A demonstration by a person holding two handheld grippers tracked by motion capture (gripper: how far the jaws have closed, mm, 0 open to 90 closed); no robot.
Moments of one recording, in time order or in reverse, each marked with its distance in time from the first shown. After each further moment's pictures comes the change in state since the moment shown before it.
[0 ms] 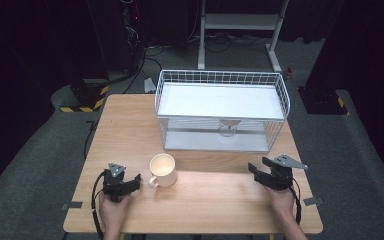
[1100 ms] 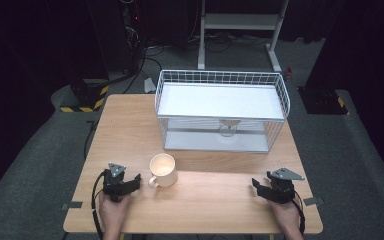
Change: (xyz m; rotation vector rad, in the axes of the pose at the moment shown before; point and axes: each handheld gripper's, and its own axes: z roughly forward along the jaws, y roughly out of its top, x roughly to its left) left arm 0.000 0.000 0.000 0.000 0.000 0.000; right arm -0.001 -0.039 -0.005 0.158 -0.067 -0.080
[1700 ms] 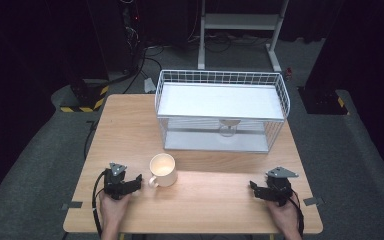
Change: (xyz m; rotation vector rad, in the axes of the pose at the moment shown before) left arm -0.004 0.004 -0.002 0.012 -0.022 0.001; right arm 0.003 0.003 0.007 0.074 -0.015 -0.031
